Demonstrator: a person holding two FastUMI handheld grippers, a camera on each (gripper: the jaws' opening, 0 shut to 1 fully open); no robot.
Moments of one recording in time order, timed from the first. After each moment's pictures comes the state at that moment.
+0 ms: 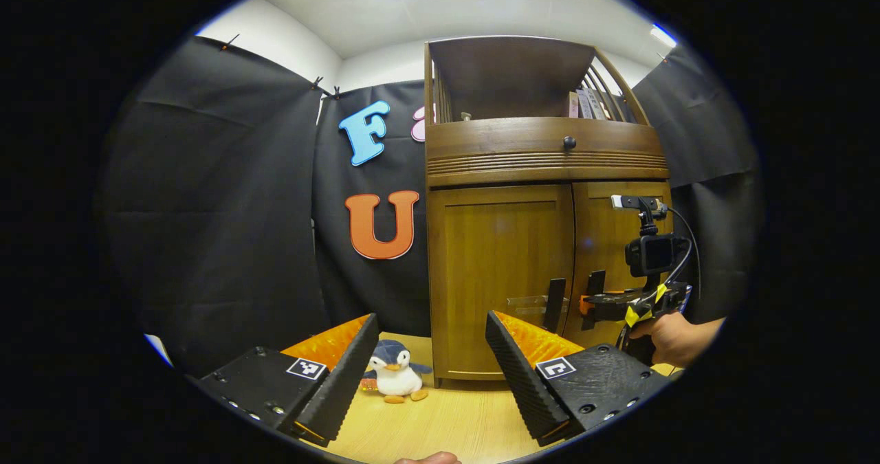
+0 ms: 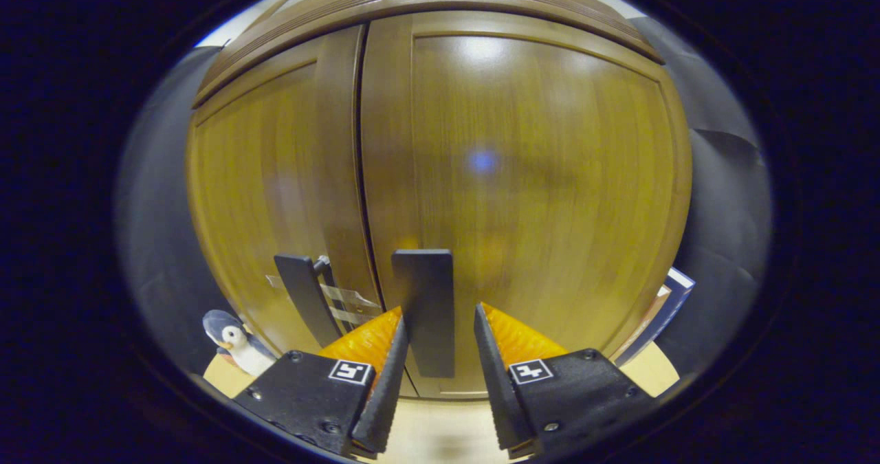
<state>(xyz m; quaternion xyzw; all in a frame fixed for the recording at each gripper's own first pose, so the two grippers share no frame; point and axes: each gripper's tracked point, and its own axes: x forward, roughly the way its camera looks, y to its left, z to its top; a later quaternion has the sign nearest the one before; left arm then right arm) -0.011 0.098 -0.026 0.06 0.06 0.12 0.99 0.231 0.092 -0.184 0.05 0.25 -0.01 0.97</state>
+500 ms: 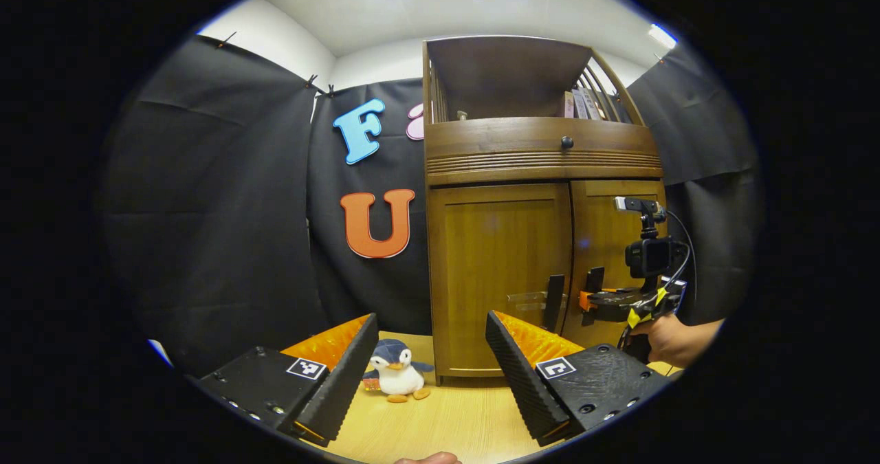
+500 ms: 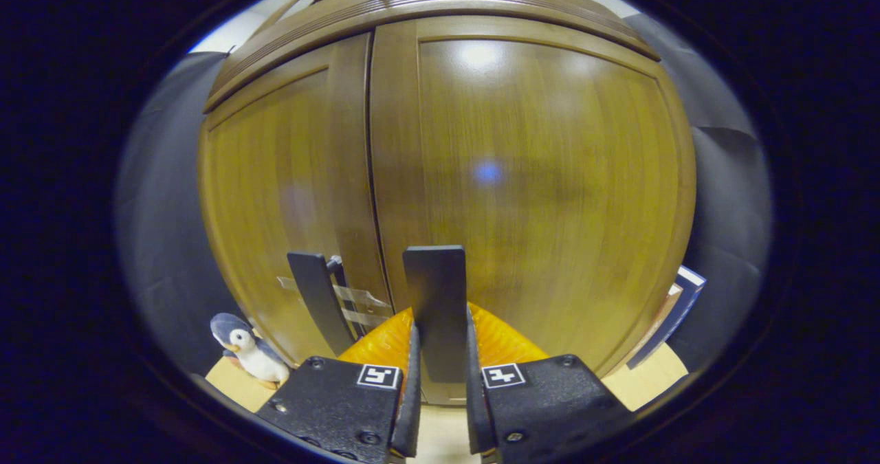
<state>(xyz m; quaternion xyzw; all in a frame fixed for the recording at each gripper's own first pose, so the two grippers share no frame) -0.015 0.105 -0.022 0.07 0.07 0.09 0.99 0.226 0.096 -0.183 0.06 0.22 0.00 0.97</state>
